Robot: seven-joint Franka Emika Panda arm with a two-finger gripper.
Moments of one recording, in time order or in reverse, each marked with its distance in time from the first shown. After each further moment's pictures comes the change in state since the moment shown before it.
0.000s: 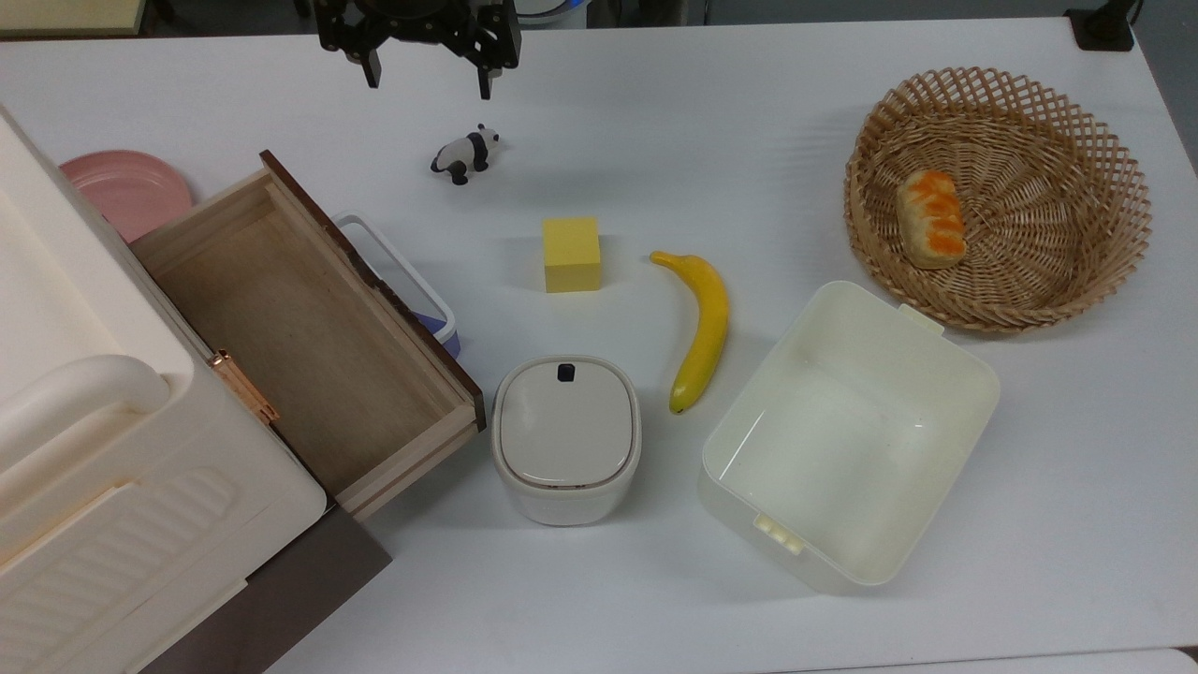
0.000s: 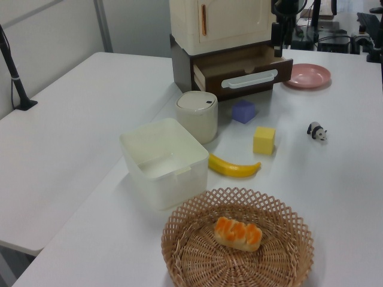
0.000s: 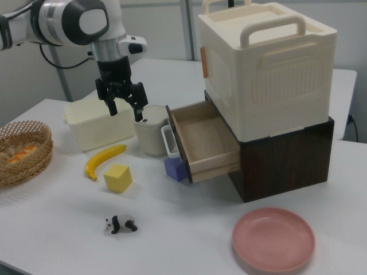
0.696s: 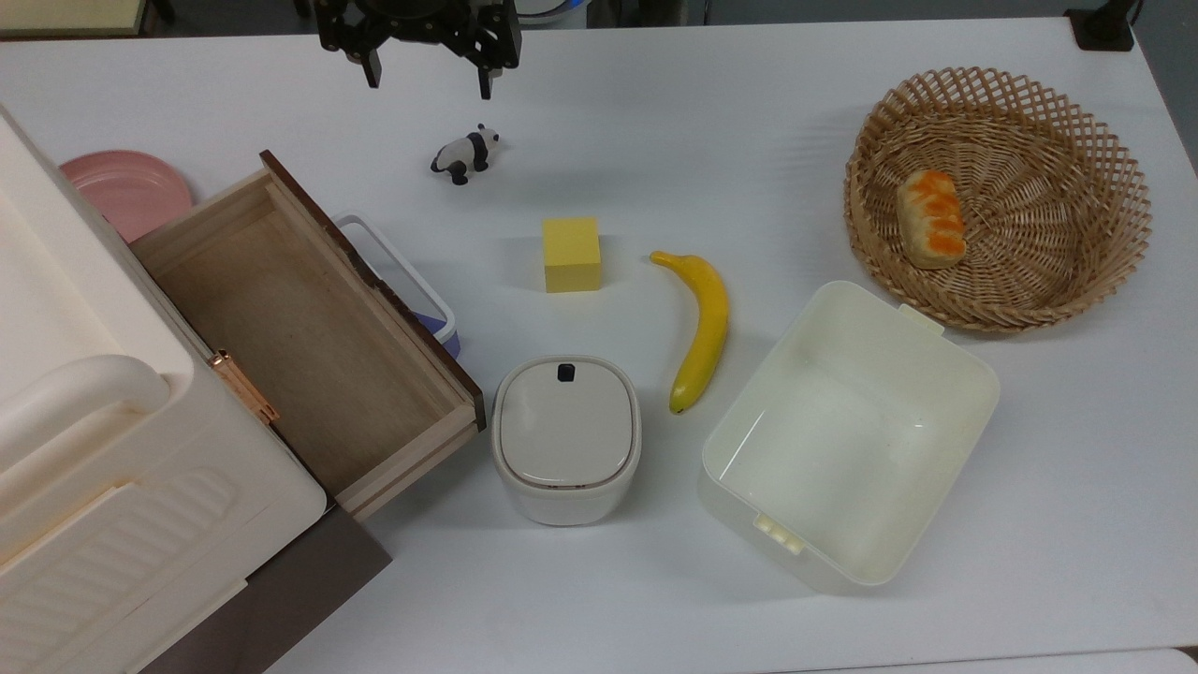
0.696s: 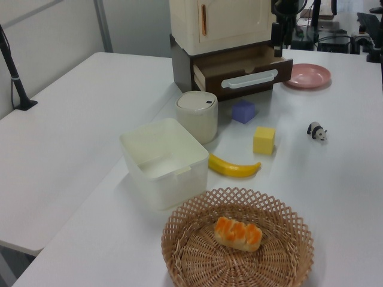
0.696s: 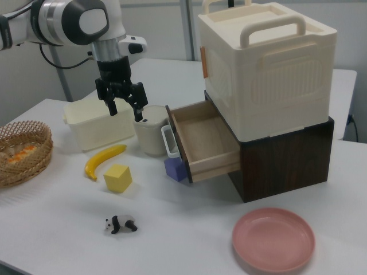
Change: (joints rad) arm 0.000 0.000 0.000 0.000 0.000 0.000 0.000
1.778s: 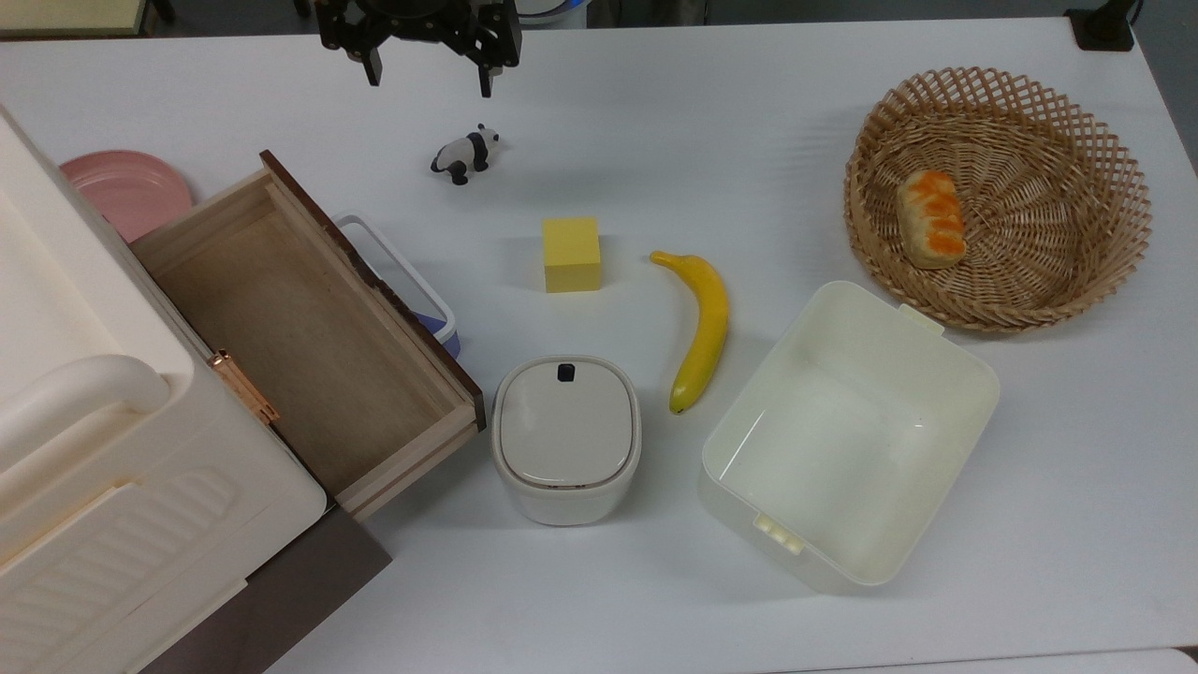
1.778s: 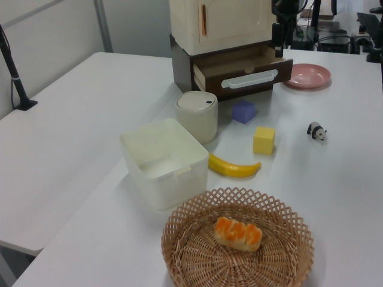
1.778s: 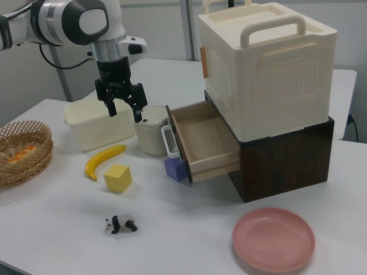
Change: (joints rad) arm 0.000 0.000 0.000 0.000 0.000 -0.012 0.000
